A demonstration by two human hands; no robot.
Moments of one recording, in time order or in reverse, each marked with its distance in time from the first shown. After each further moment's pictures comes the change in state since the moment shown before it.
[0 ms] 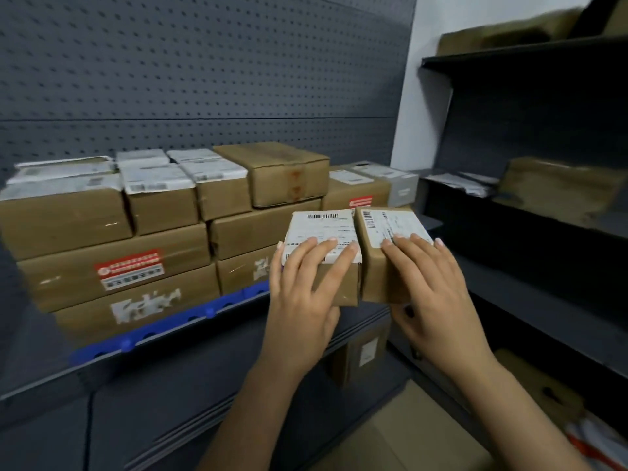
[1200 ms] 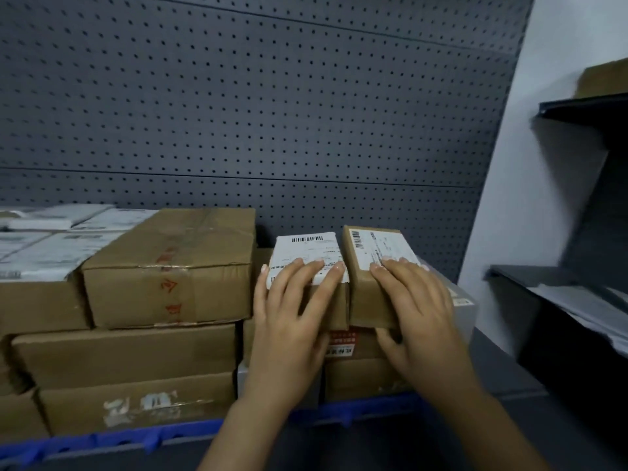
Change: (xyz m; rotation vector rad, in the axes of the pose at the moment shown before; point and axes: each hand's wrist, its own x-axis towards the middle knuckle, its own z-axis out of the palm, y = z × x) left_hand 0.246 -0.046 0.257 0.369 0.080 -0.275; right_hand 0.245 0.297 0.189 0.377 0.079 -0.282
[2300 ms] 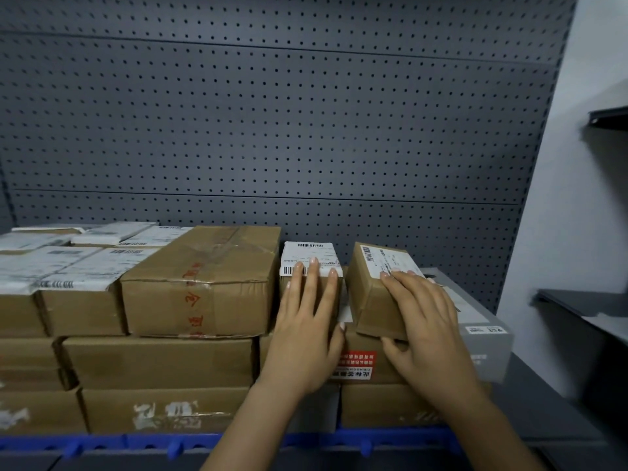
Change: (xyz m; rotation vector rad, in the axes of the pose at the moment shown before) left_hand 0.018 -0.017 0.029 0.158 -0.226 -0.187; right_hand 0.021 0.020 0.027 0.086 0.000 0.001
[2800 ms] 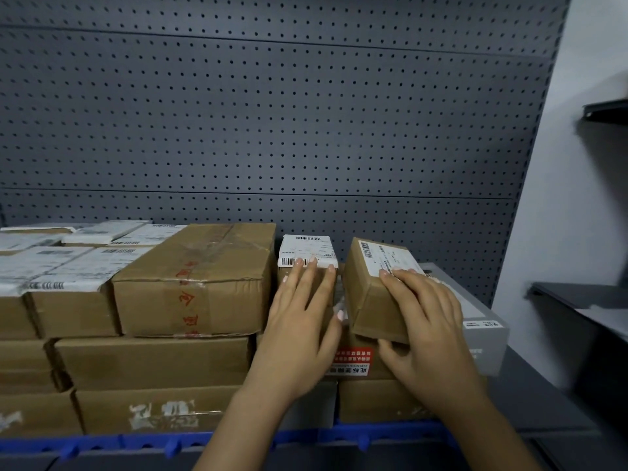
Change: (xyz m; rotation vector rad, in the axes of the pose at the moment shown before) left_hand -0.006 0.002 -0.024 -0.165 -0.017 0.016; right_hand -0.006 -0.008 -0.009 0.034 0.096 -0.022
